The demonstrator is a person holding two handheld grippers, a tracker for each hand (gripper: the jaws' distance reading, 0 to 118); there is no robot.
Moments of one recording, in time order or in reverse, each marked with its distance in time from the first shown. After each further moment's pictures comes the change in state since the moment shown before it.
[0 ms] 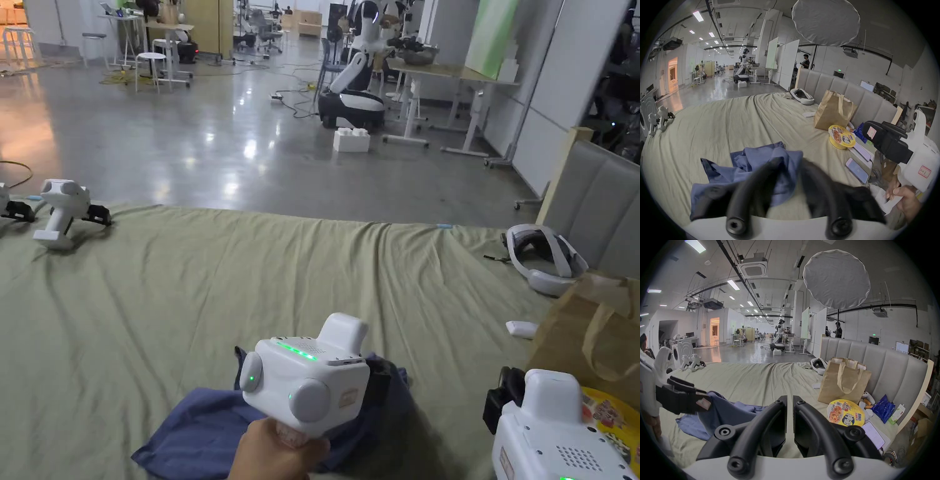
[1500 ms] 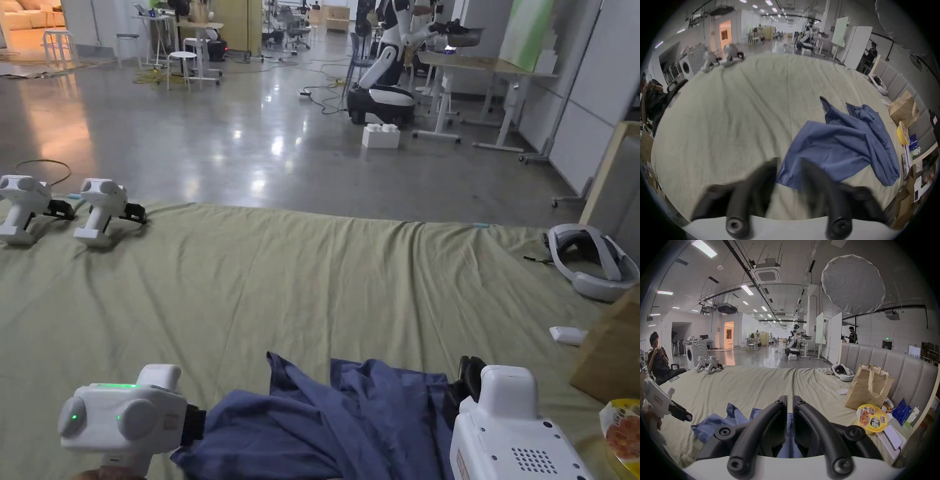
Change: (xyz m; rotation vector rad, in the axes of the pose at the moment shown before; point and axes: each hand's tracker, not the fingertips) left arm -0.229 -0.107 0.069 -0.333 0.439 0.361; right arm -0.087 -0.001 -0.004 0.048 0.140 0.016
